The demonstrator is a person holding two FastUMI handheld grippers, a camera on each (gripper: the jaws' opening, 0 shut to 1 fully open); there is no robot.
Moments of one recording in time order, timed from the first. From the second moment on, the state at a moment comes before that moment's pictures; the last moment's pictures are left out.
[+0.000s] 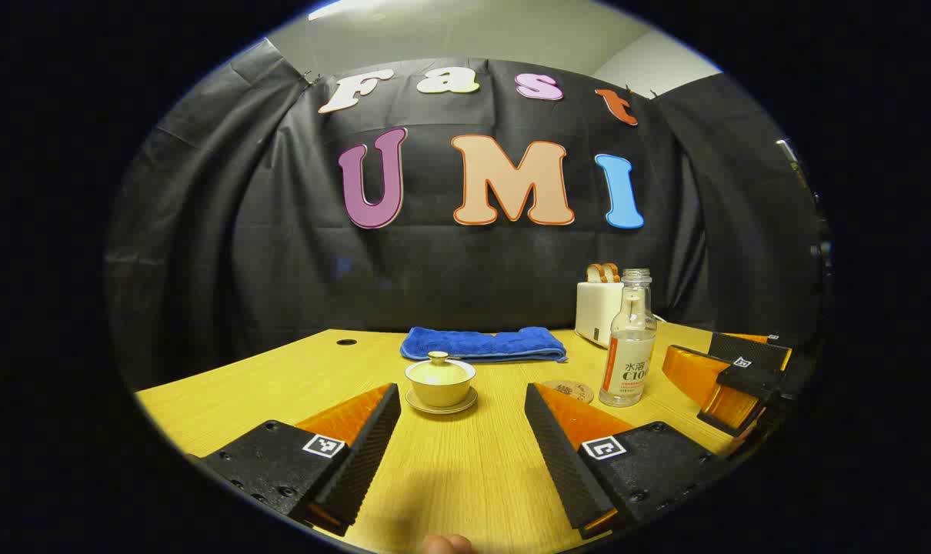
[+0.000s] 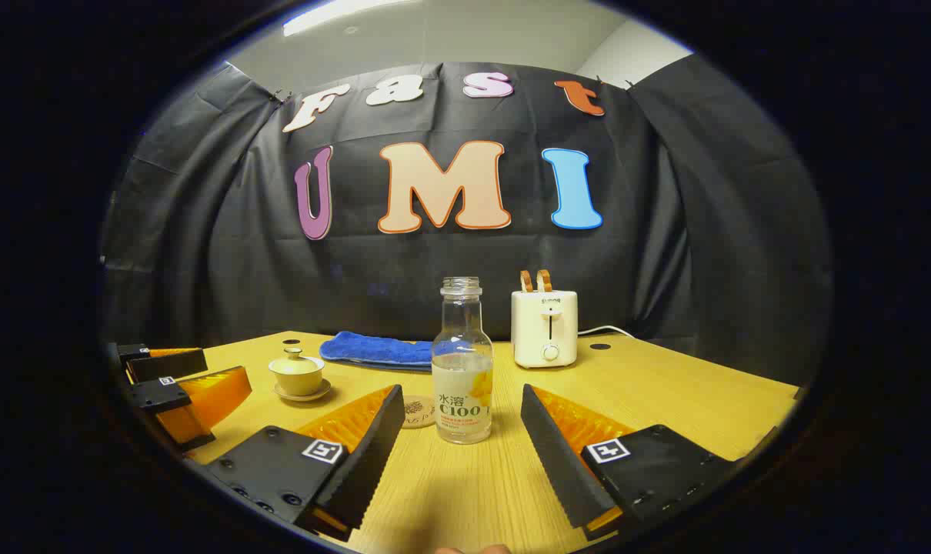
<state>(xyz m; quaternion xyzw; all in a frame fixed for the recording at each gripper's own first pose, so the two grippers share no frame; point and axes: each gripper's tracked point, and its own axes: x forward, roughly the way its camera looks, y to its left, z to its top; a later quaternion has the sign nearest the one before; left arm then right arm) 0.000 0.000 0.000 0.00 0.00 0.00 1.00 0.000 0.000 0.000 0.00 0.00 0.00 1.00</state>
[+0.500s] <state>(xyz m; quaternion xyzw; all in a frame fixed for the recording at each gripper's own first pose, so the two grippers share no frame) 0.001 0.001 0.000 0.00 0.00 0.00 1.00 -0.002 0.001 0.001 0.00 0.00 0.00 1.00</state>
